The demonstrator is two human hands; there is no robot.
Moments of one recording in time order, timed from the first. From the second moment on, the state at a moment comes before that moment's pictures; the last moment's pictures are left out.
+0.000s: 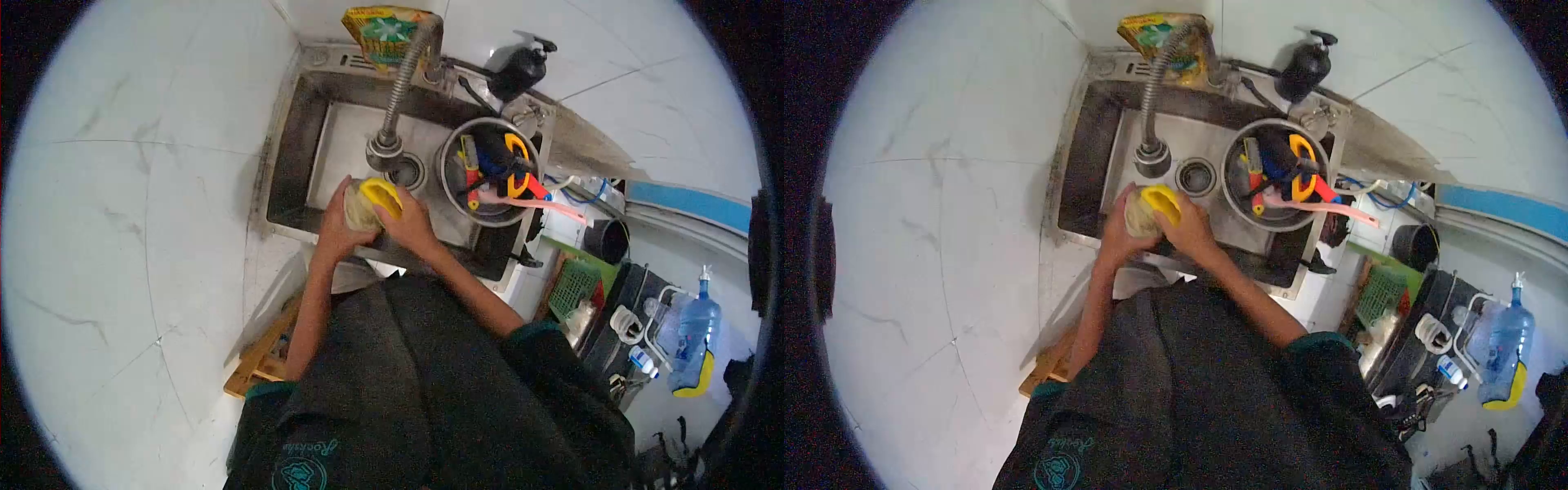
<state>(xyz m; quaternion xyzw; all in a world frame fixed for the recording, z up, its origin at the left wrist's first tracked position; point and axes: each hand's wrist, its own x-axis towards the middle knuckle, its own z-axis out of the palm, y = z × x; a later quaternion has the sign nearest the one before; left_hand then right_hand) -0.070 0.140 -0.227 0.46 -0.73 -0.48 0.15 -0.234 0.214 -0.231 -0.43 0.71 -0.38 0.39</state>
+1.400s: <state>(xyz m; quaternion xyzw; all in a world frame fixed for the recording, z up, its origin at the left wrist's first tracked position) -0.074 0.118 -0.197 0.41 -0.78 -0.46 0.06 -0.216 0.221 -0.268 -0.39 0.65 -0.50 0.41</state>
